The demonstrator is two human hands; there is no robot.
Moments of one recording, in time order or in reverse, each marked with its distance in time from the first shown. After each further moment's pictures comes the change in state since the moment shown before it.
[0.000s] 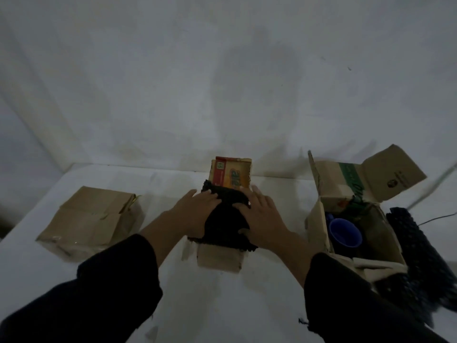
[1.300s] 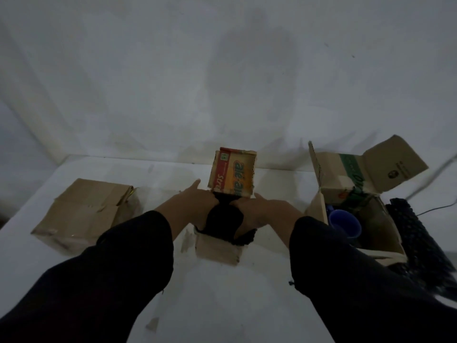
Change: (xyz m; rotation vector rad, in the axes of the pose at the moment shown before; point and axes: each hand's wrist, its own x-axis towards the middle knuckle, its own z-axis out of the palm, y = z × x) left_hand 0.030 -0.002 0.012 0.070 -0.084 0.073; right_hand 0.039 -0.006 -0.014 0.099 -0.641 0.027
